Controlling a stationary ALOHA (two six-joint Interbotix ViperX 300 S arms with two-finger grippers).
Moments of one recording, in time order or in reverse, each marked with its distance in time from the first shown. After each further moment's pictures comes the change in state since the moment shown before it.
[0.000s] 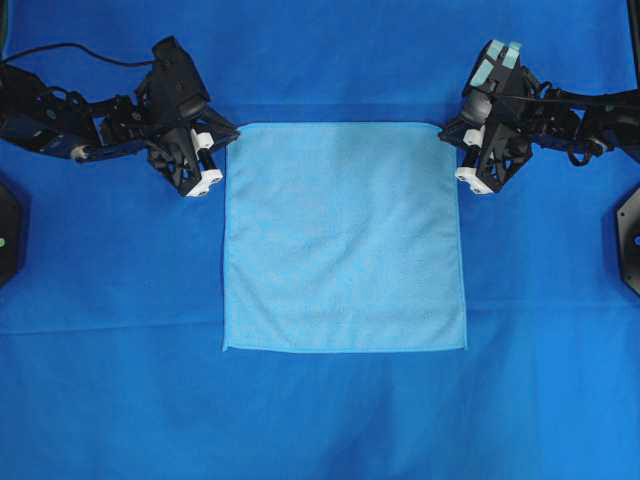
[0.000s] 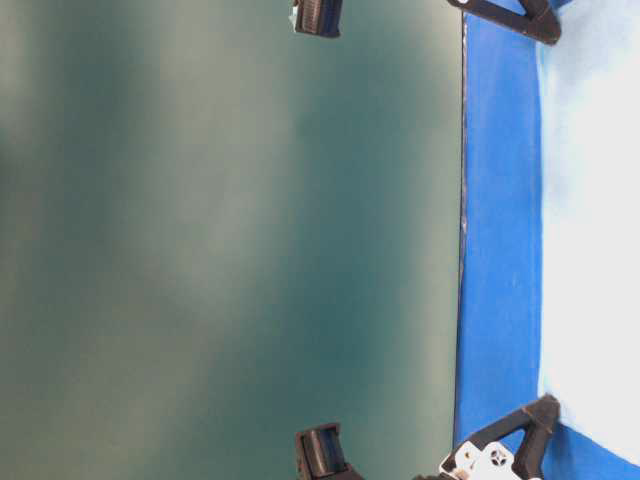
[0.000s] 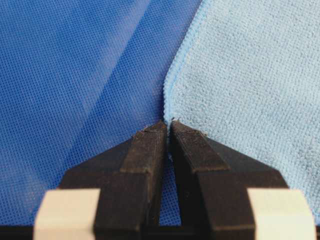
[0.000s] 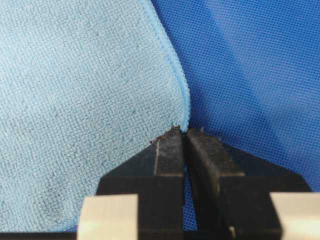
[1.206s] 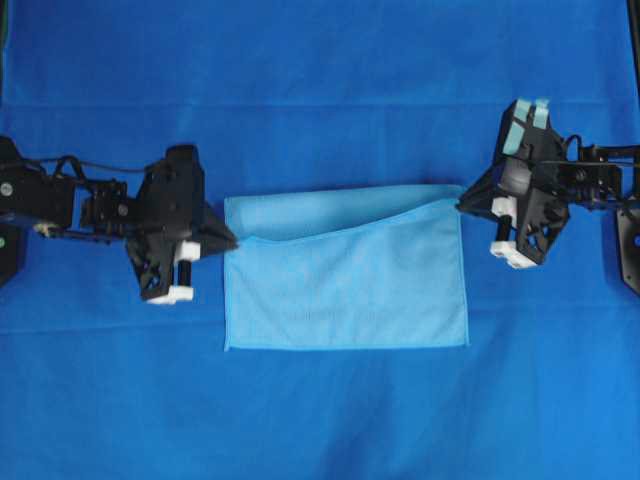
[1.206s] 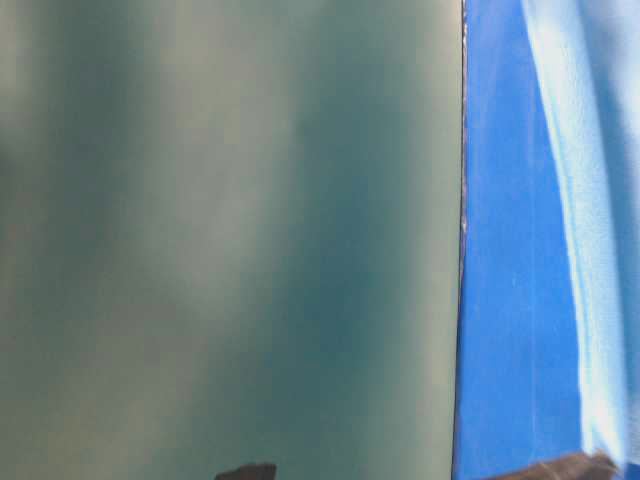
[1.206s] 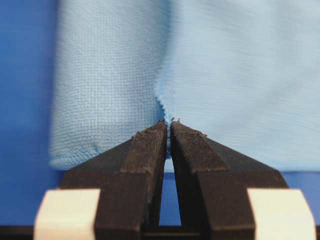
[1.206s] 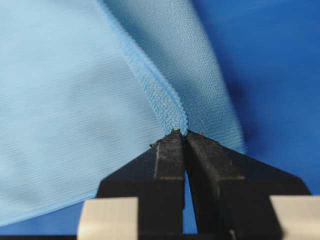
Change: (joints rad) left arm -0.430 -0.233 0.009 0.005 0.267 -0.041; right arm 0.377 -0.364 0.063 0.034 0.273 0.192
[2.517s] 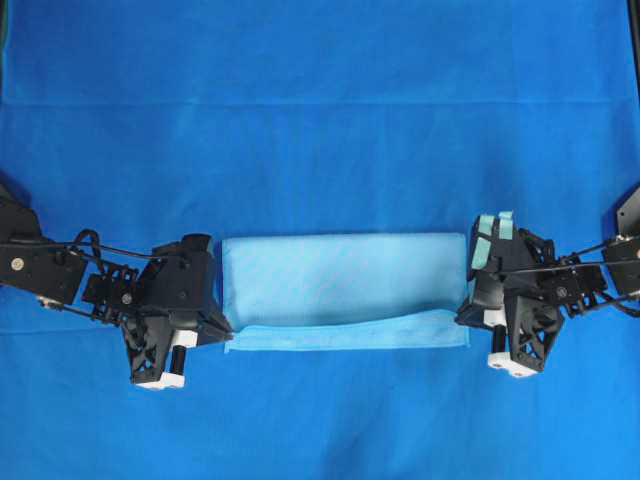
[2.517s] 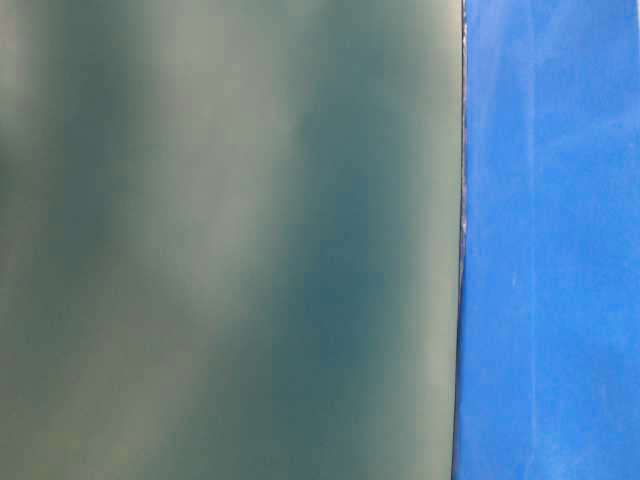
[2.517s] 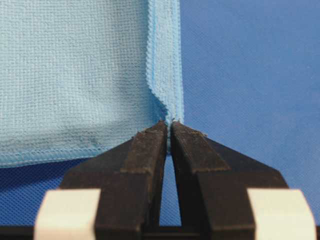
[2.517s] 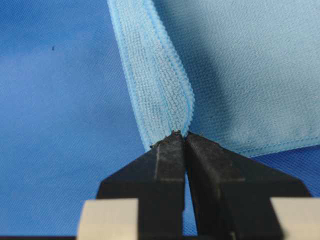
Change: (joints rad) left arm -0.253 0.100 -0.058 0.000 0.014 -0.209; right arm 0.408 0.178 -0.081 0.003 0.037 0.357
